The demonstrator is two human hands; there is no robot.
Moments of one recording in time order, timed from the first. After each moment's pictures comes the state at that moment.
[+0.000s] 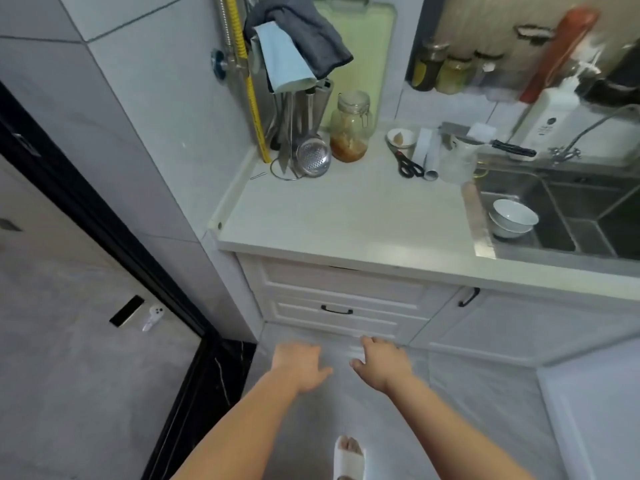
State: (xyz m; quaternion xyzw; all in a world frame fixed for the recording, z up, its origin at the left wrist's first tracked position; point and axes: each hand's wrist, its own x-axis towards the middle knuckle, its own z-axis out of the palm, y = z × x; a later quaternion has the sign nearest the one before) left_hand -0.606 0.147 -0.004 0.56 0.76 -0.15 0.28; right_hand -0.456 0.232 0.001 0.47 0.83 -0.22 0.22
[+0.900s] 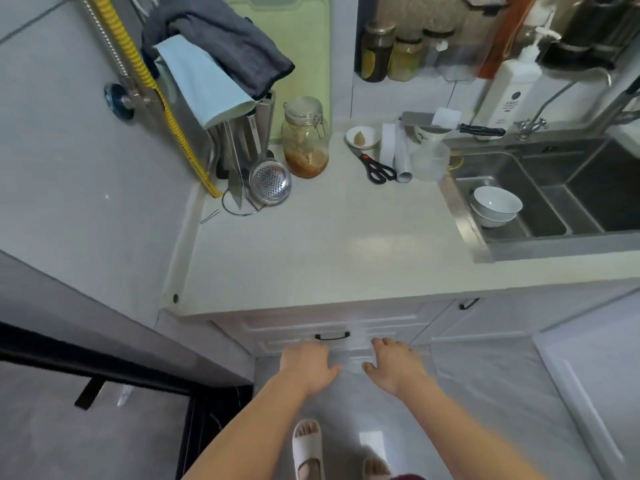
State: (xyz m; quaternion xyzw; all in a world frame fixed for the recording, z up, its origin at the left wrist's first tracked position) left_hand -0.671 0.285 -0.014 0.64 0.70 -0.18 0.27; right_hand -0.500 0.332 -0.020 0.55 0.77 -0.25 0.21
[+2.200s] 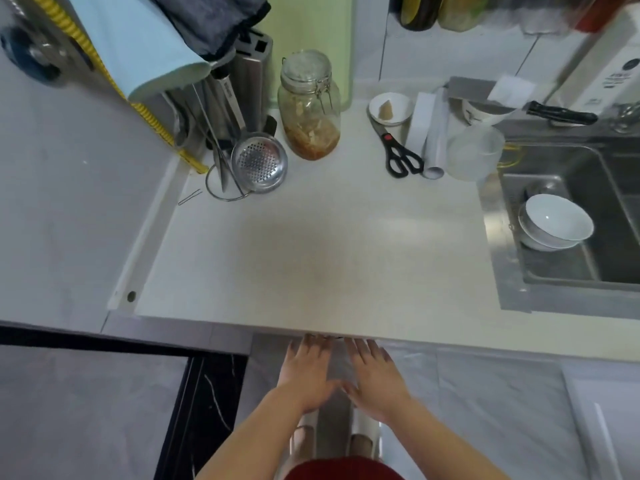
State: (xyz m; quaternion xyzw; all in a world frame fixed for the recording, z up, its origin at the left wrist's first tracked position) left_hand -0.627 0.357 -0.081 0.60 0.72 -0.17 0.31; right_hand -0.480 0.415 -0.089 0.38 0.86 -0.27 0.20
